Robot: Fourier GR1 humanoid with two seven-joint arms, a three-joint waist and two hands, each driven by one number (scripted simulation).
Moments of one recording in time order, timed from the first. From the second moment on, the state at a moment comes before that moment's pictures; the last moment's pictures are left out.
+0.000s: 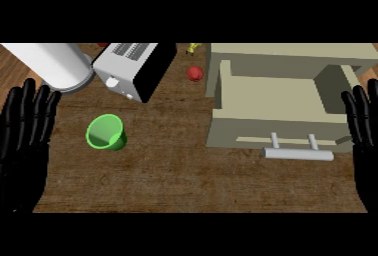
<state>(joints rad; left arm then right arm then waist) 0.00 0.09 -0.01 -2.10 0.00 0.00 -0.01 0.02 -0.15 0.01 -2.10 -0.02 -0.06 -0.02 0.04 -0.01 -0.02</state>
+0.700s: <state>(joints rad) 0.01 0.30 0.09 -1.87 0.60 -0.48 0.03 -0.02 -0.19 0.01 -2.05 0.00 -0.01 0.02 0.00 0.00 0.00</state>
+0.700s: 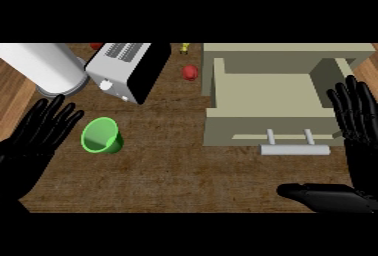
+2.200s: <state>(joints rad) -0.31 0.38 0.23 -0.68 0.03 -0.55 -0.63 -0.06 -0.18 -0.06 -1.97 -0.01 0.09 -0.01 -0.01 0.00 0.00</state>
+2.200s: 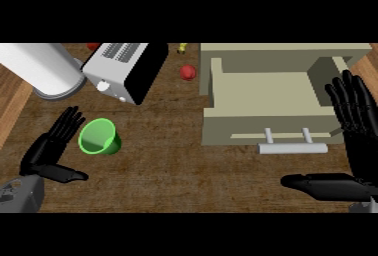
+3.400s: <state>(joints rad) -0.49 0.38 0.21 -0.25 -0.08 -0.42 -0.91 -0.07 -0.16 -0.04 -1.96 -0.01 0.11 -0.03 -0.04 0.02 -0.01</state>
